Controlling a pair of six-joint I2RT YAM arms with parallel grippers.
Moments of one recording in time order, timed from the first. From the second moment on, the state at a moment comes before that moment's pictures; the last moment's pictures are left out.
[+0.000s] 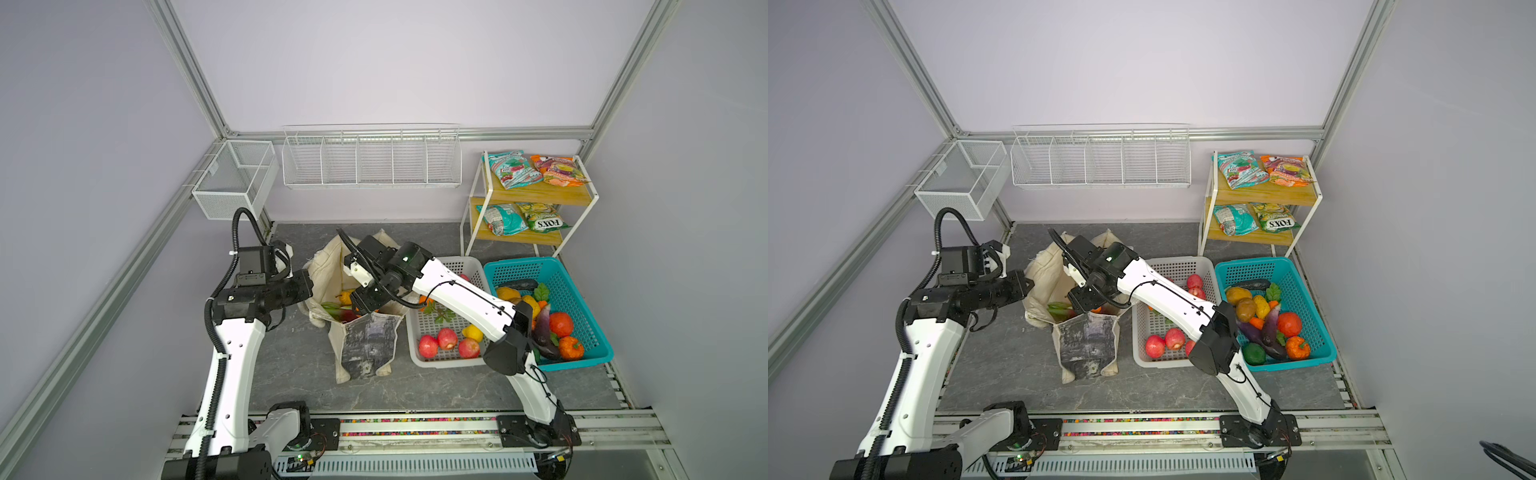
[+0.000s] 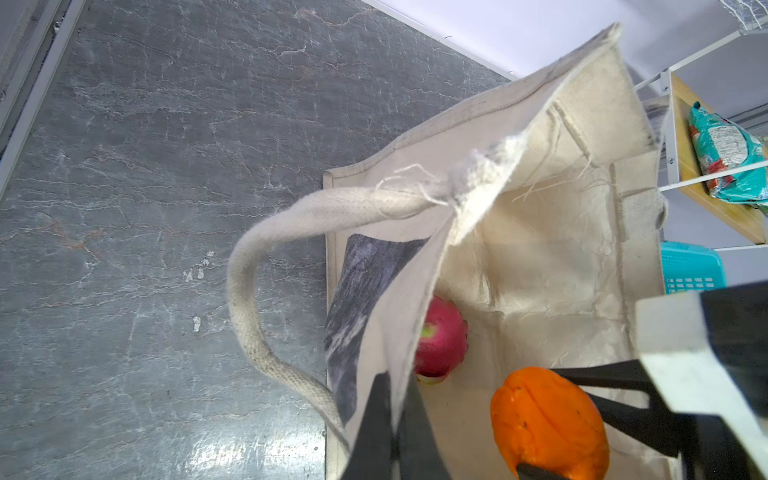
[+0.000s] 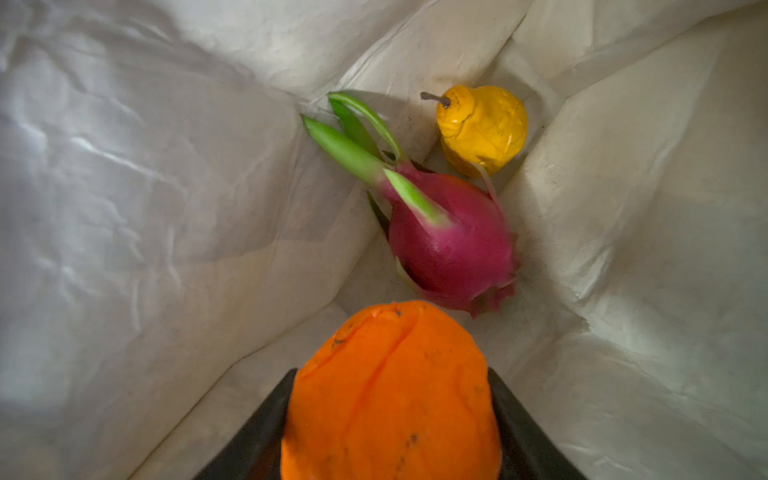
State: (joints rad) left arm 0.01 1.08 1.22 -0.97 0.31 -0.28; right arm 1.03 2.20 2.37 -1.28 -0.16 0.27
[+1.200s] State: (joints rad) left arm 0.01 1.09 1.21 -0.95 0.34 -0.29; right arm 1.04 2.33 2.42 -1.31 -0.25 0.25
